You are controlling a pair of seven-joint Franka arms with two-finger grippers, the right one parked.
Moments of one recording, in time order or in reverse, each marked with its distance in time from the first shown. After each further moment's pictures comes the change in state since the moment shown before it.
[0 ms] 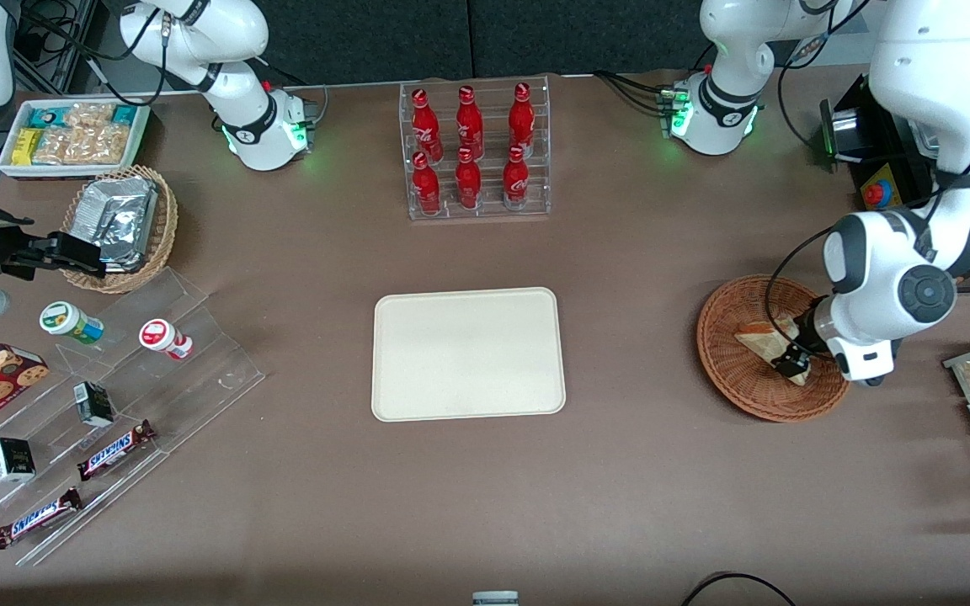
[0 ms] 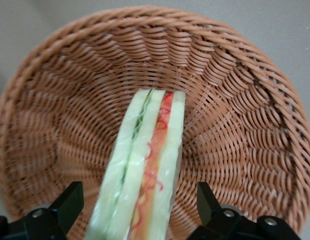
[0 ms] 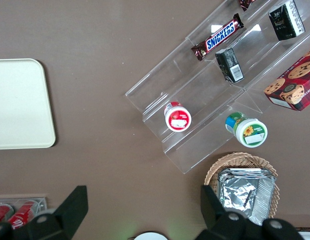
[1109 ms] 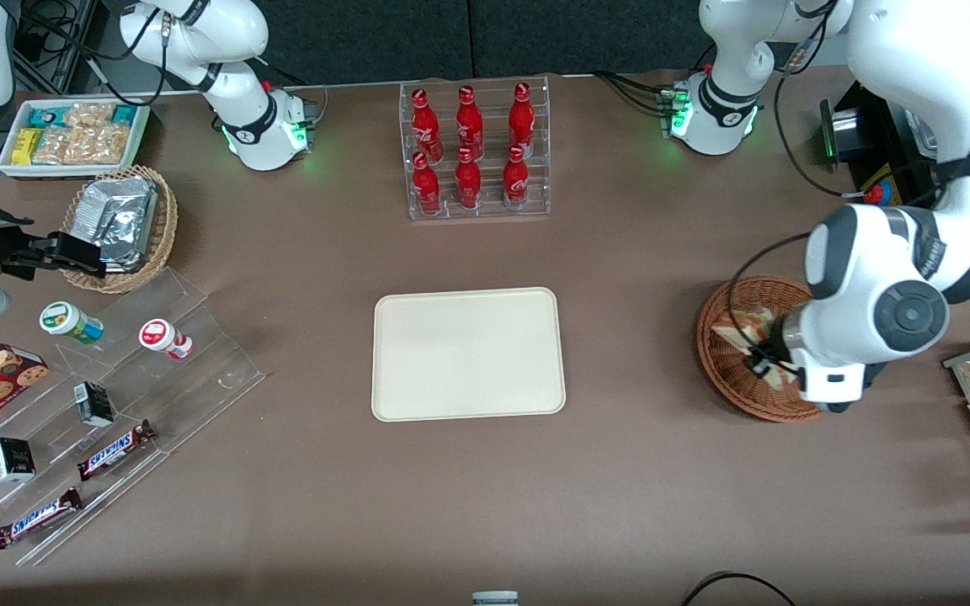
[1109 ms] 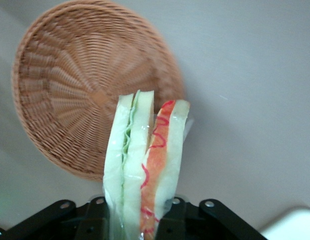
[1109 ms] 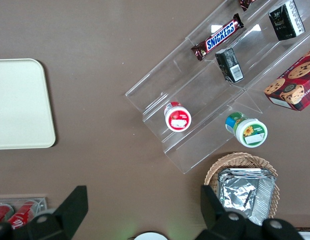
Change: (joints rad) arm -0.226 -0.008 -0.026 0.456 0.000 -0.532 0.031
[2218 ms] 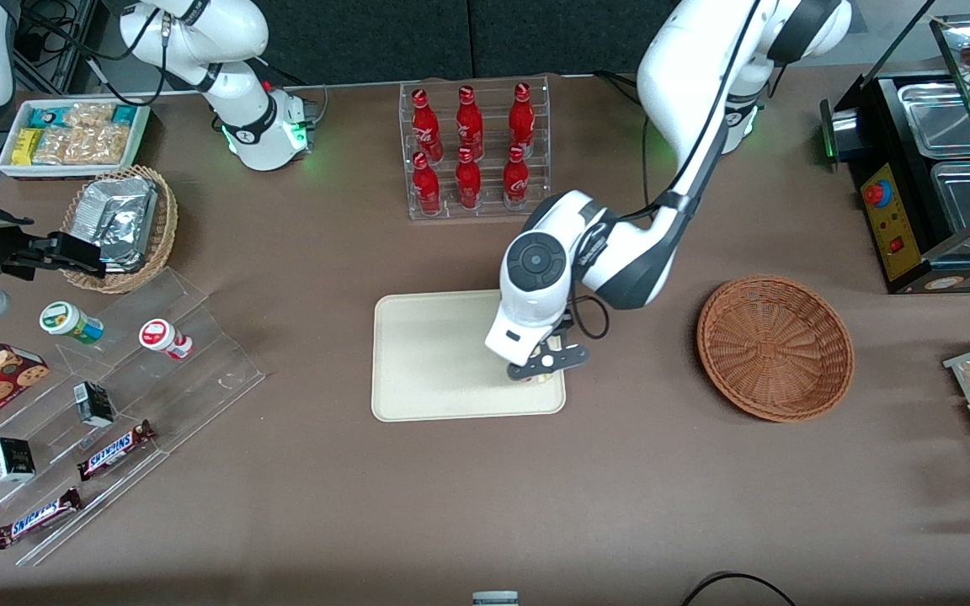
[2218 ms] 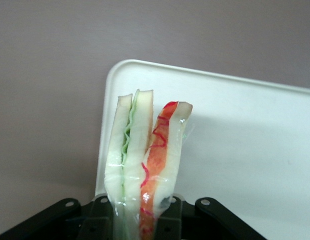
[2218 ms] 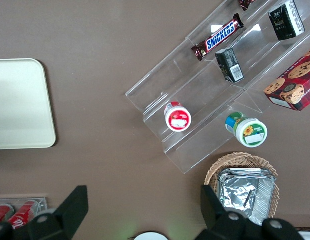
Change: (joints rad) arm -0.466 0.330 -0.023 0.254 -0.001 0.211 0.075
